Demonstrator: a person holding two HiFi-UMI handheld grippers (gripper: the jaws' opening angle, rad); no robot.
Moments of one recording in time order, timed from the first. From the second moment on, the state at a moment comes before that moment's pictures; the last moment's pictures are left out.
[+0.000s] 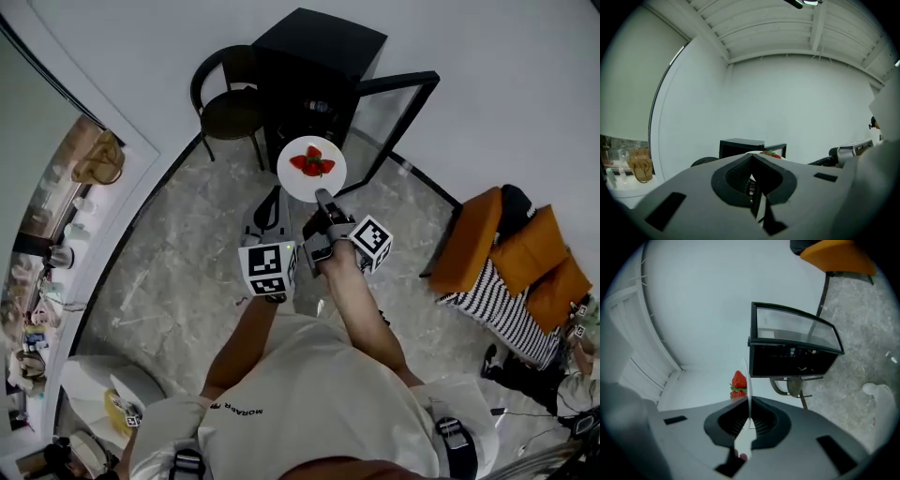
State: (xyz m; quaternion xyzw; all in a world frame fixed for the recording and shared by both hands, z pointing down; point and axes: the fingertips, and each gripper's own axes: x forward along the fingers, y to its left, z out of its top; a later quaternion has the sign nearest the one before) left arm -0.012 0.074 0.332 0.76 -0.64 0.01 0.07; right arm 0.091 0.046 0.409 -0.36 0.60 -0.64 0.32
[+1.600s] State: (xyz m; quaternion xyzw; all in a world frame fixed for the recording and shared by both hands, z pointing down) left arm -0.094 -0.217 0.382 0.78 -0.61 0.05 0.08; right arm 0.015 -0.230 0.467 -0.42 0.56 -0.63 0.33
